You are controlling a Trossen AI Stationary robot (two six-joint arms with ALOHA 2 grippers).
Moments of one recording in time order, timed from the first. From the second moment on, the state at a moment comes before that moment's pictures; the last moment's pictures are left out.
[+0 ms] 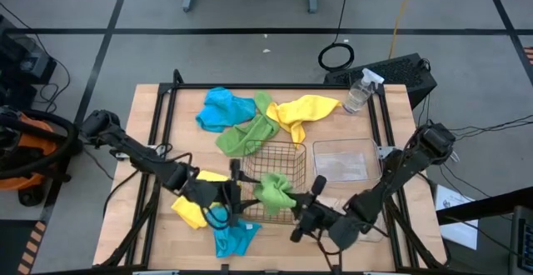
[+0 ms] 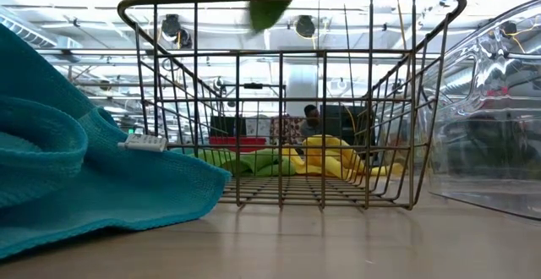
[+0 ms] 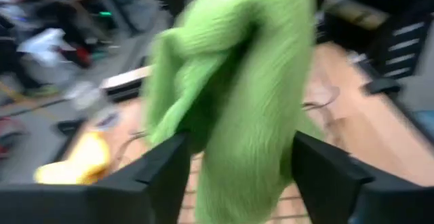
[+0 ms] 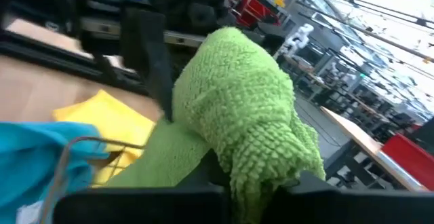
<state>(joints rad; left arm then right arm) -0.53 1.45 1.03 0.06 -0.57 0.13 0.72 1.69 1.14 0.31 1.18 -0.28</state>
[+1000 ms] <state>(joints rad) -0.52 1.63 1.03 0.49 -0.37 0.35 0.72 1.64 1.14 0.06 0.96 -0.06</state>
